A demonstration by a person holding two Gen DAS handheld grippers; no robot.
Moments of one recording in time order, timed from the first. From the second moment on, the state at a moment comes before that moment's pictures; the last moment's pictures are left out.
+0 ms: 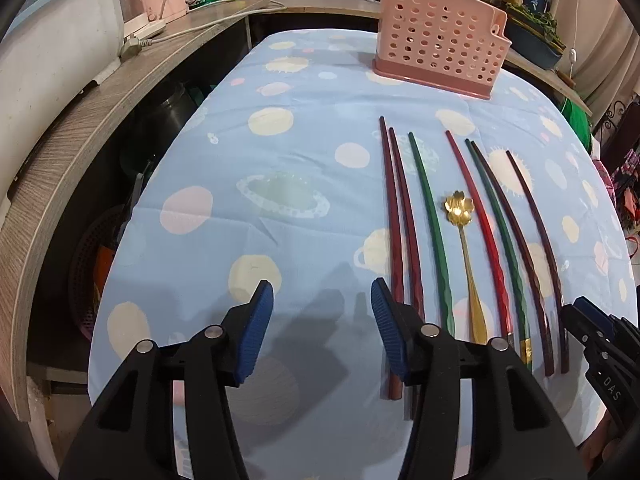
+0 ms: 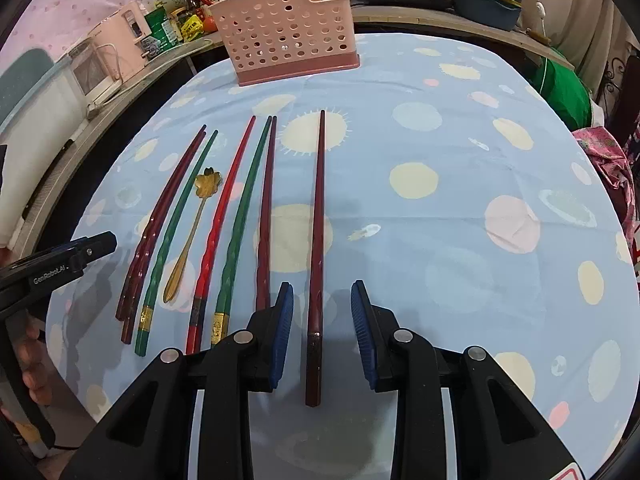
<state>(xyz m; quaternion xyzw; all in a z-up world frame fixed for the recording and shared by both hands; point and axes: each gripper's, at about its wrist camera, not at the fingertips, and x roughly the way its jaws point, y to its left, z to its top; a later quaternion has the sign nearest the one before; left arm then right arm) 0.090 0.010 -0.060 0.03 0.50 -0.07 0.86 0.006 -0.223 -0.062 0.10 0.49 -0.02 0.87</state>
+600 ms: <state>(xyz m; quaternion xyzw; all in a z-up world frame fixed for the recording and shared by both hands) 0.081 -0.005 -0.071 0.04 0.51 -0.10 0.85 0.009 -0.217 -0.067 0.07 0.48 -0.02 0.87</state>
